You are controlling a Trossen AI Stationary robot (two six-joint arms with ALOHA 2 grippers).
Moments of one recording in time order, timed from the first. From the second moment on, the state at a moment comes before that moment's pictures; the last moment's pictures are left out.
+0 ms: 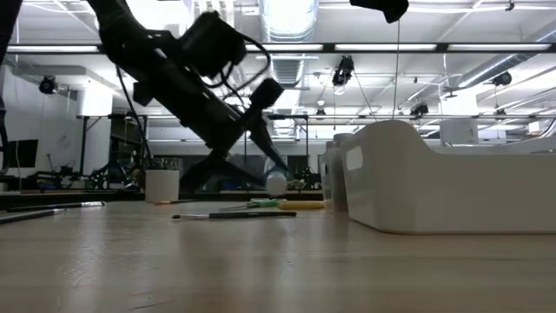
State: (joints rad) left arm 0.01 1.78 0.79 0.30 -0.15 -1.30; right arm -0.02 0.99 0.95 -0.26 0.00 -0.06
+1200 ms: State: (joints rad) left arm 0.08 1.91 1.06 -0.22 0.03 -1.37; right arm -0.02 0.99 0.95 -0.26 0.00 -0.06
